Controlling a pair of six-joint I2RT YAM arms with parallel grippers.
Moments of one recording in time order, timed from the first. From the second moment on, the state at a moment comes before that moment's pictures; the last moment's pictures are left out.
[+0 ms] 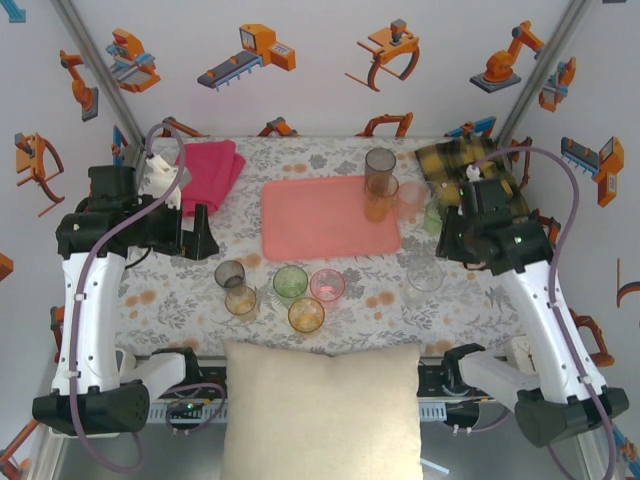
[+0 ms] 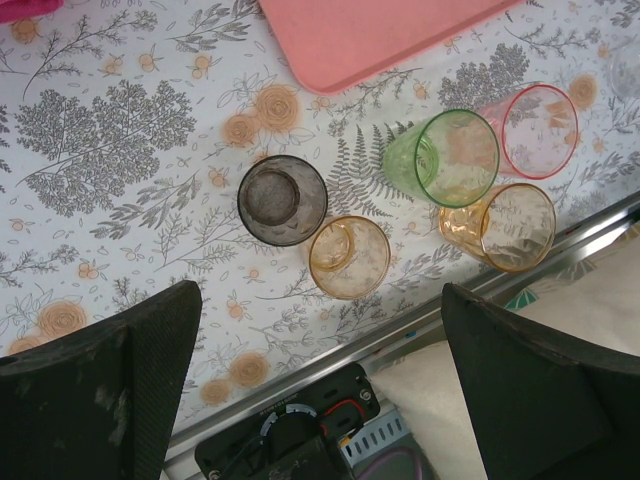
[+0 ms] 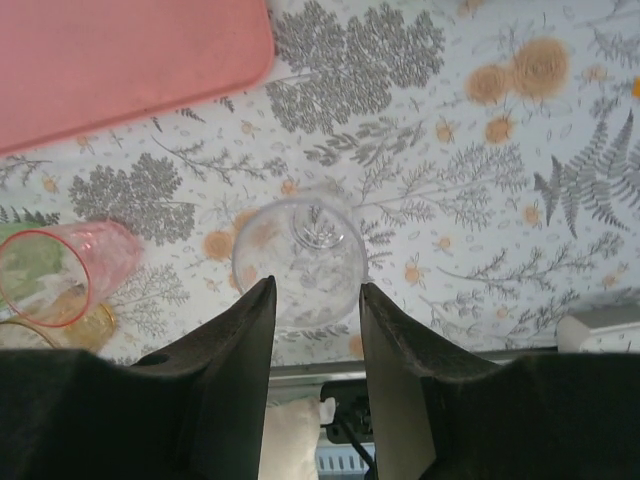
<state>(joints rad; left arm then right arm) -0.01 1.10 1.39 -1.23 0.45 0.21 0.28 1.02 1.26 -1.19 0.14 0.39</state>
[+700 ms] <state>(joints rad) -0.01 1.09 1.39 -1.23 0.45 0.21 0.28 0.93 1.02 -1.20 0.12 0.51</state>
